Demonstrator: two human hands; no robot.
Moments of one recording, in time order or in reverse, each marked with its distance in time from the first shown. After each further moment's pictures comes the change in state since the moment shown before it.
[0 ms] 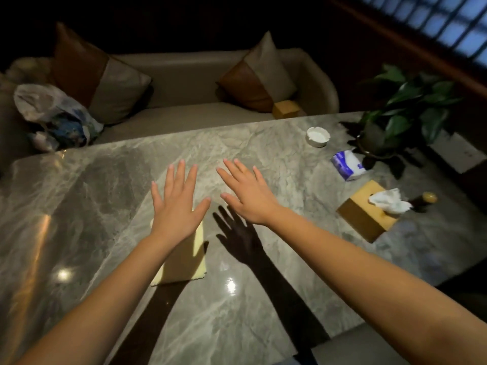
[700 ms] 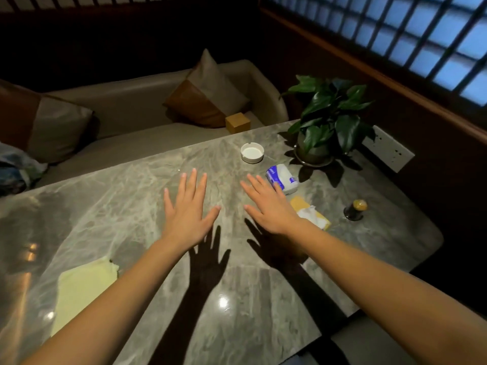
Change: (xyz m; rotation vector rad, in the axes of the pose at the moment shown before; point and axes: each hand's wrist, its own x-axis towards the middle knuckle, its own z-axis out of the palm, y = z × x) left_hand 0.078 0.228 0.069 0.056 -0.068 0.160; right_hand -0.105 0.247 -0.061 0.032 -0.003 0.209
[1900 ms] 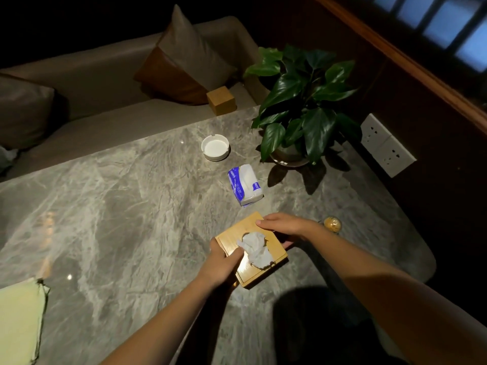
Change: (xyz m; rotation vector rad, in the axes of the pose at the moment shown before) left_hand 0.054 0.157 0.171 -0.791 -0.456 -0.621; right_hand 0.010 0.223 0.025 0.999 -0.719 0.573
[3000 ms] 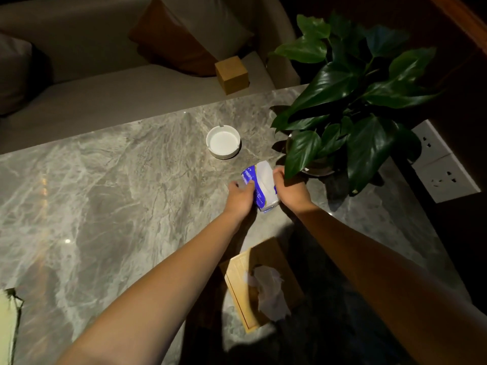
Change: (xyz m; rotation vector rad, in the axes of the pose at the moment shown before) left_hand 0.154 0.106 -0.010 -0.345 0.094 -0.103; right_hand 0.111 -0.061 -0.049 -0.069 0.686 -0.239
